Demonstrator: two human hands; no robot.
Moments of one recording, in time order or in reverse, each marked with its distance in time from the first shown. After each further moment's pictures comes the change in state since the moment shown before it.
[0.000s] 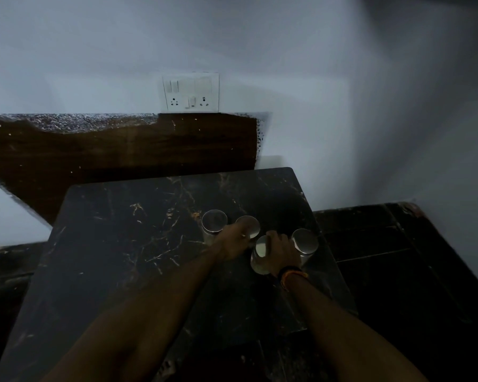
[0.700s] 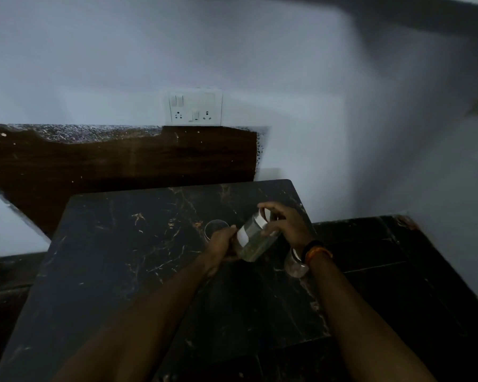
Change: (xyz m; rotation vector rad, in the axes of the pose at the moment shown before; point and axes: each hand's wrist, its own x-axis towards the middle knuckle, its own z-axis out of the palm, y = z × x) left_hand -0.019 -0.010 -0.017 -1.067 0.058 -0.363; right_hand 0.016 -0.031 -0.116 0.881 -0.150 -0.177
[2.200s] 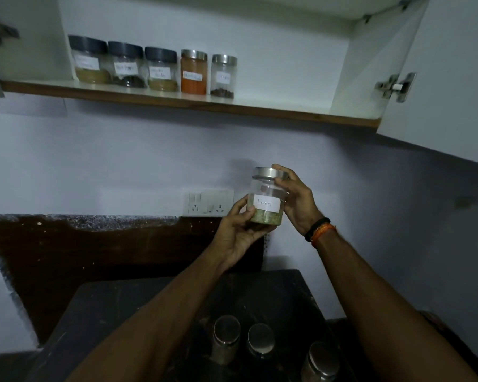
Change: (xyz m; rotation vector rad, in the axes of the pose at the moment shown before) left_hand -0.058 0.232 0.045 -0.501 -0.443 0.601; right_hand 0.074 -0.235 -0.056 0.521 0.125 -0.445
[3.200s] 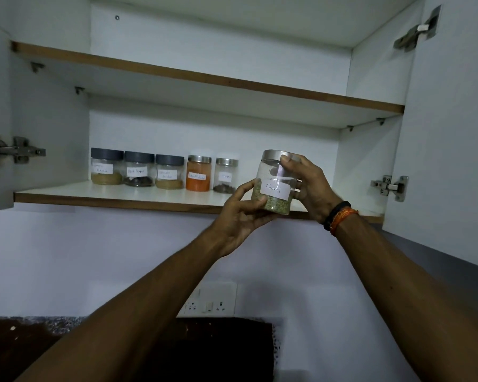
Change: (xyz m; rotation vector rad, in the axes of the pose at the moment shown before) left_hand 0.111 0.166 0.128 0.341 -0.326 0.240; right_hand 0.124 -0.189 0.027 -0.234 -0.053 -0.335
